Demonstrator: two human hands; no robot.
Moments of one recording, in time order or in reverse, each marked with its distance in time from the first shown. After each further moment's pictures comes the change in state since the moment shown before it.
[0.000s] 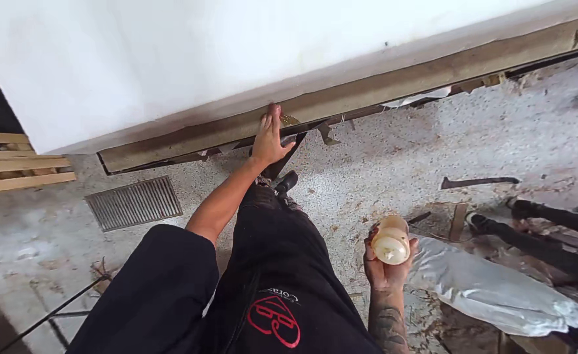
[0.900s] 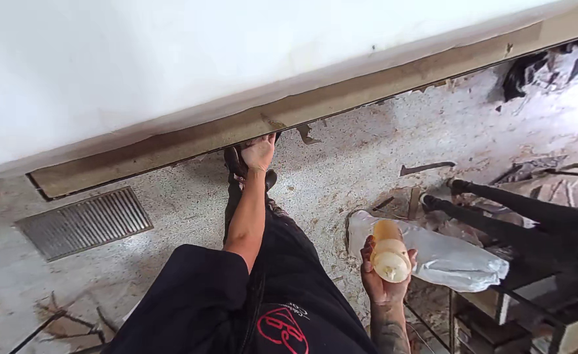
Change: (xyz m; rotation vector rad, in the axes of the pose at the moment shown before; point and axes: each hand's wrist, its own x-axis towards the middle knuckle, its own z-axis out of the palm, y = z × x) left_hand -0.004 0.003 0.088 -2.639 0.540 -0.648; right_hand -0.028 0.017 0.023 -0.045 0.081 -0.070
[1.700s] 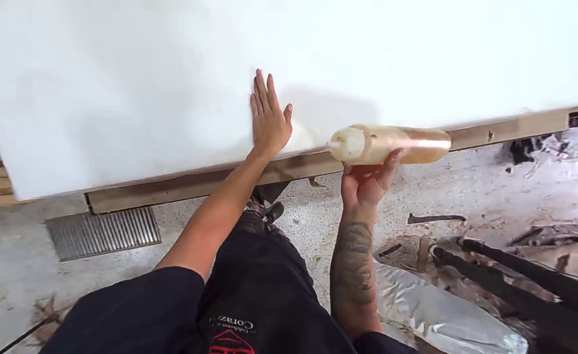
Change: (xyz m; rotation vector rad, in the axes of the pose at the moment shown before) left_hand 0.096 0.017 0.272 2.439 -0.177 0.891; right_hand 0.229 0.043 0.308 -0.160 -0.490 -0.350
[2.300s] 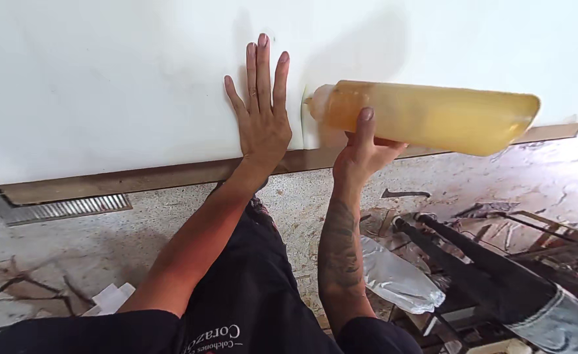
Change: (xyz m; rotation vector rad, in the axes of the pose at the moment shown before) left_hand -0.033 -0.008 0.016 0.287 0.095 0.016; right_hand 0.076 0.088 -0.004 -0.656 0.103 -0.315
